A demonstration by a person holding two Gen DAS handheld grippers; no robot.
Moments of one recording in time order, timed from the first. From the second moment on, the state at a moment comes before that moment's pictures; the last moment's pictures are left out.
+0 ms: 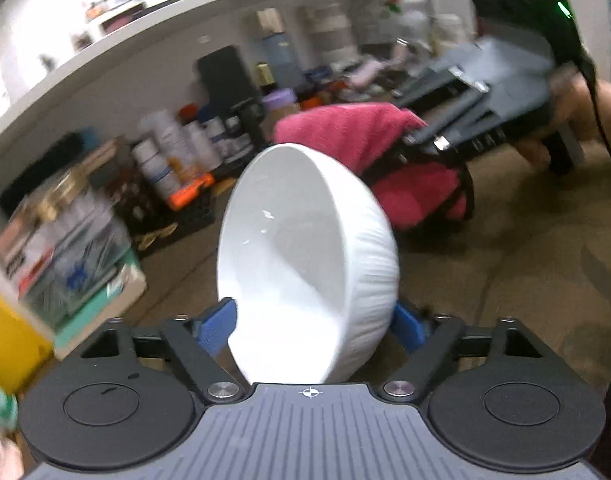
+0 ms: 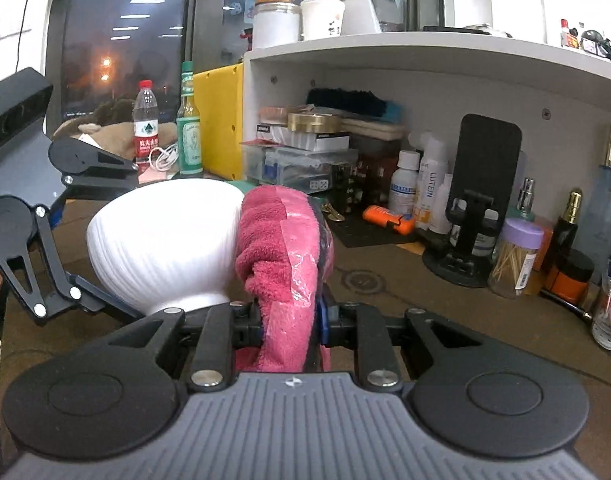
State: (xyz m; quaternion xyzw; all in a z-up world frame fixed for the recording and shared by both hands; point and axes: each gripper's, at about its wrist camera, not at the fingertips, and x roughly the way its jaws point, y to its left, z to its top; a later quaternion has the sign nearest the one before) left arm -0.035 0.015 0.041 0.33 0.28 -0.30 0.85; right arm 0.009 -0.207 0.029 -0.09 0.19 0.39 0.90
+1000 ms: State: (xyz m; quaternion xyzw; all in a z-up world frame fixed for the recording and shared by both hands) left arm -0.027 -0.010 0.058 0.19 0.41 -0.32 0.84; right arm -0.079 -0.198 0.055 -0.25 0.16 0.50 0.81
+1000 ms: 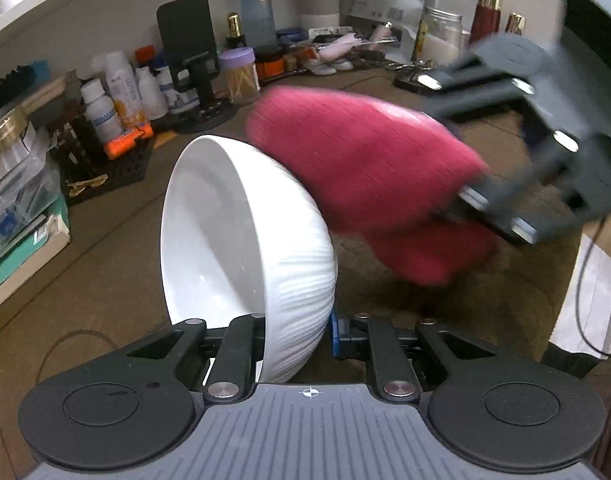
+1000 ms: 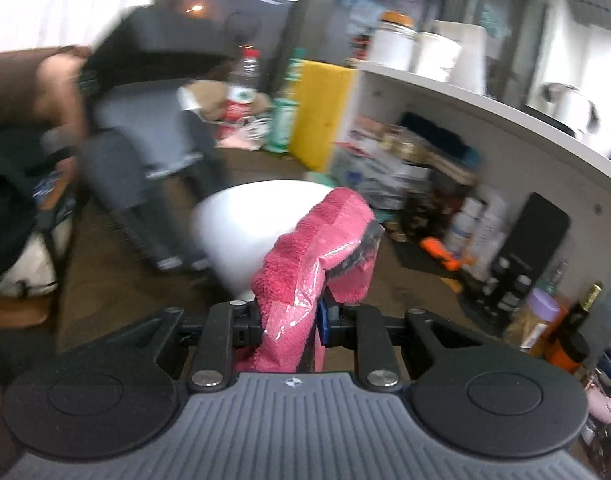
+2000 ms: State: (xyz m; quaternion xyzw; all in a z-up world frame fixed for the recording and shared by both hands) left arm 0.024 -0.008 0.052 0.19 0.39 -0.38 0.82; right arm 0.028 -0.243 0.038 -0.07 0.20 0.34 0.92
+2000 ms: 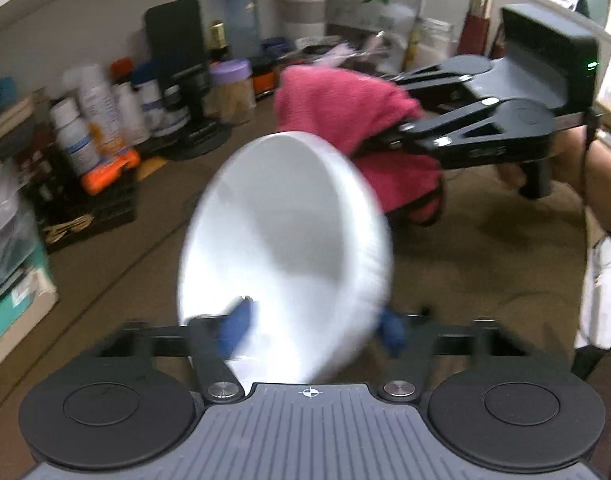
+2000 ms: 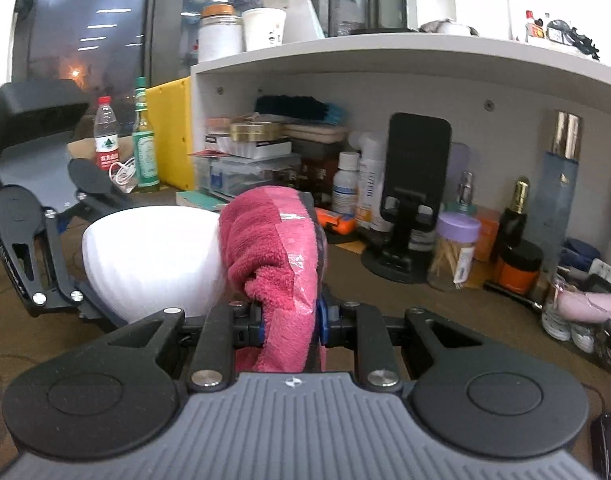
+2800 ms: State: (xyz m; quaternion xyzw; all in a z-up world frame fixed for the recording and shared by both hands) left arm 0.016 0.013 0.047 0.10 0.43 -0.35 0.82; right arm -0.062 -0.185 0.061 -0.31 0.16 0.47 0.81
